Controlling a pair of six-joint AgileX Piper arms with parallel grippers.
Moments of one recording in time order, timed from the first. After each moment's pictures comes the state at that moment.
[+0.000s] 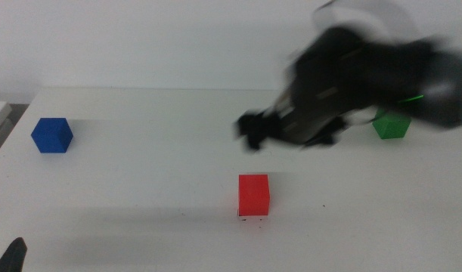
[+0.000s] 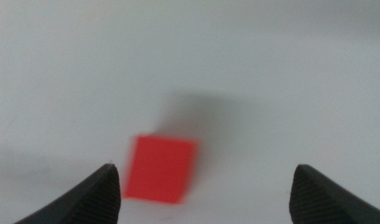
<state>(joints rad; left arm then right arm) 0.03 0.00 0.00 -0.15 0.29 0.16 0.73 1.79 -1.49 -0.27 0.92 0.72</state>
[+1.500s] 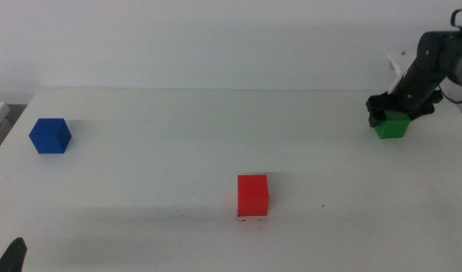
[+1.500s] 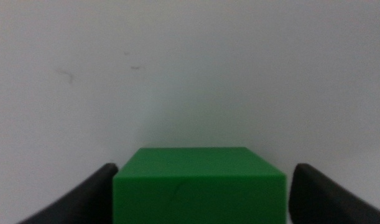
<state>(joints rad) 0.03 0.00 0.00 -0.15 0.29 0.16 -0.01 2.41 -2.06 -0.01 0.95 -0.12</state>
